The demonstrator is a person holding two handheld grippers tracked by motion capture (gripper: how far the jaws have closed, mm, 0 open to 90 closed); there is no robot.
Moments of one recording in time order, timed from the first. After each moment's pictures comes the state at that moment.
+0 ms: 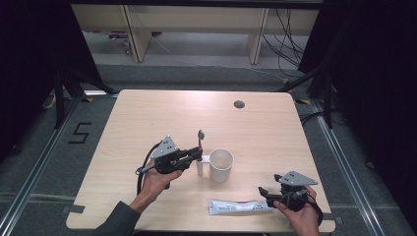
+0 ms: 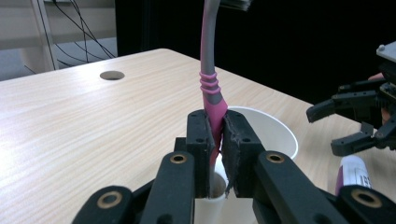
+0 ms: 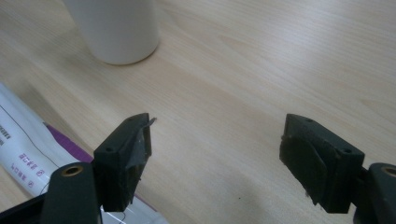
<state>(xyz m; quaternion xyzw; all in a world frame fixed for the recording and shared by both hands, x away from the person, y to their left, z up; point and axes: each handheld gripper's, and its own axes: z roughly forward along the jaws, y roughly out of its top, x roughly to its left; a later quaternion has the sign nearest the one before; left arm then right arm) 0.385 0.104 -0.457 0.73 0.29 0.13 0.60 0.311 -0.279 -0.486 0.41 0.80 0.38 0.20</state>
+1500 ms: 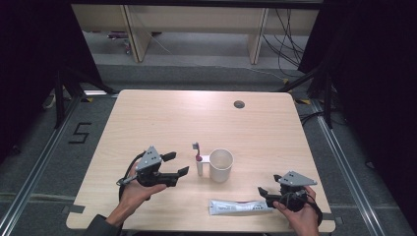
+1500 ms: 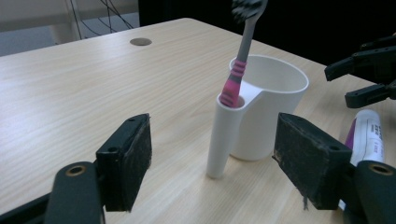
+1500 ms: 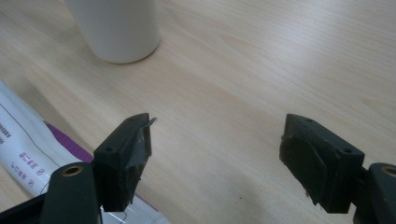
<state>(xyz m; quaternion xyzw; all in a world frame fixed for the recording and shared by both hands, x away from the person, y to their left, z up) 0.355 0.146 -0.461 0.76 0.32 0.15 0.55 0.309 -0.277 -0.487 0.42 0.80 0.38 0.19</state>
